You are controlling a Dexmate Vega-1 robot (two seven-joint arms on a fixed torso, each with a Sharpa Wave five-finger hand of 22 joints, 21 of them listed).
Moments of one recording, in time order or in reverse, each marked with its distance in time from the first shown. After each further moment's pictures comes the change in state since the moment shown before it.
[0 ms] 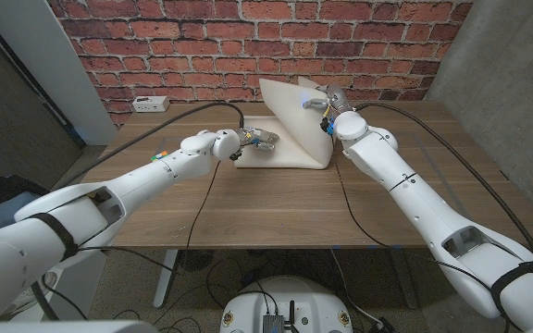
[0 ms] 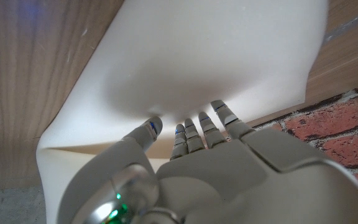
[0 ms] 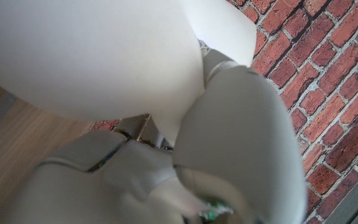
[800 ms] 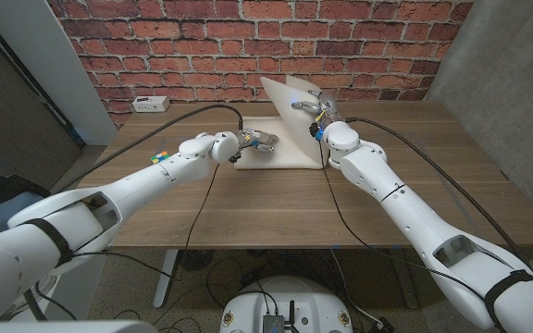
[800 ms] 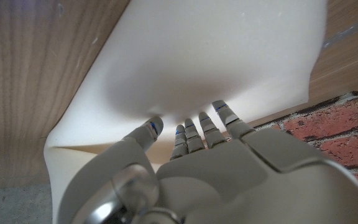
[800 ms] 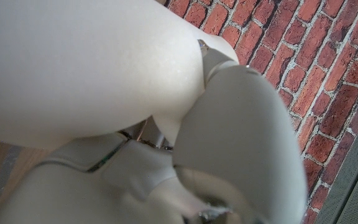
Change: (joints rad) left arm 0.028 0.018 -0.014 -0.044 0.001 0.017 -0.001; left_hand 0.000 0.000 0.006 0.006 0.000 -0.013 0.002 0.000 0.000 0.000 0.000 0.000 0.000 0.000 0.000 0.000 0.000 0.001 0.002 -0.007 0.001; right arm -0.033 0.034 -0.043 0.039 0.157 0.198 -0.075; right_hand 0.000 0.000 0.001 0.001 0.007 -0.004 -0.004 -0.020 0.000 -0.011 -0.011 0.011 0.024 0.009 -0.009 -0.018 0.006 0.005 0.006 0.008 -0.014
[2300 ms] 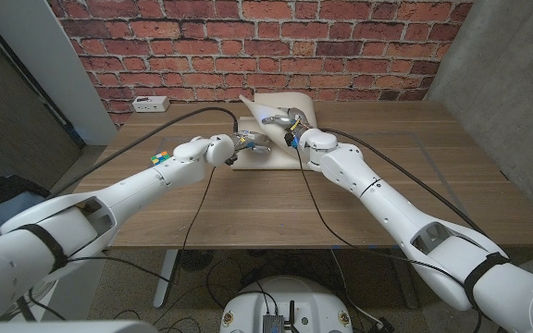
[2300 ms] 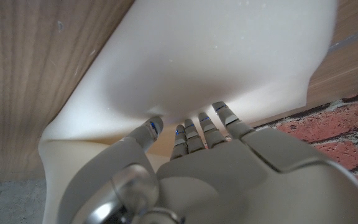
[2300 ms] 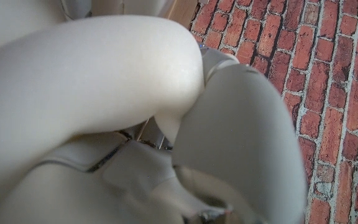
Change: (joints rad) left arm 0.033 0.028 -0.027 -0.009 -0.019 -0.008 0.022; left_hand 0.000 0.000 0.008 0.000 -0.005 0.015 -0.007 0.004 0.000 0.000 0.000 0.000 0.001 -0.004 0.004 0.000 0.000 0.000 0.000 -0.001 0.000; right arm 0.092 0.083 -0.090 0.170 0.169 -0.035 0.139; right_hand 0.007 -0.007 -0.004 0.032 0.096 -0.013 0.002 0.004 0.059 -0.027 0.013 0.029 0.017 -0.002 -0.002 -0.015 -0.010 0.030 -0.005 -0.015 -0.003
